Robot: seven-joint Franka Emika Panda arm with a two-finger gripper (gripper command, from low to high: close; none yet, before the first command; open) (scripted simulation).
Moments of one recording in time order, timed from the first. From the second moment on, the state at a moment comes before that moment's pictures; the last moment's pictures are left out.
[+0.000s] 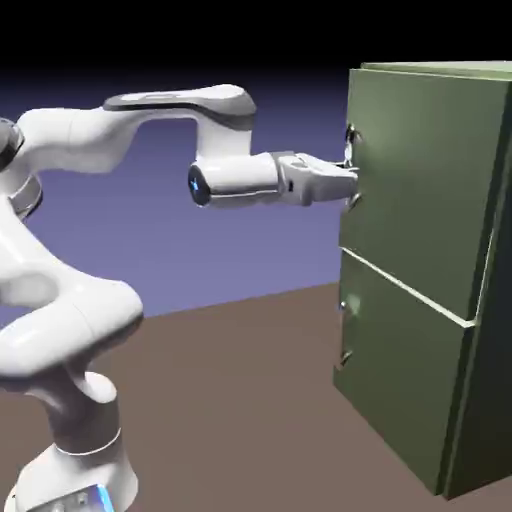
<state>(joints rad) -0.88 -1.02 0.85 -2.56 2.49 2.60 -1.04</state>
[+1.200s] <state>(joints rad) -0.65 -0.66 -0.42 -2.56 1.19 1.28 -1.16</state>
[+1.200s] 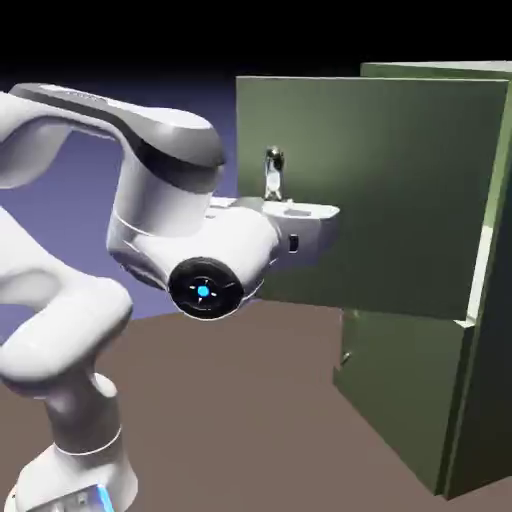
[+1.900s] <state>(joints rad) -0.55 0.09 -0.70 -1.83 0.97 0.51 -1.51</state>
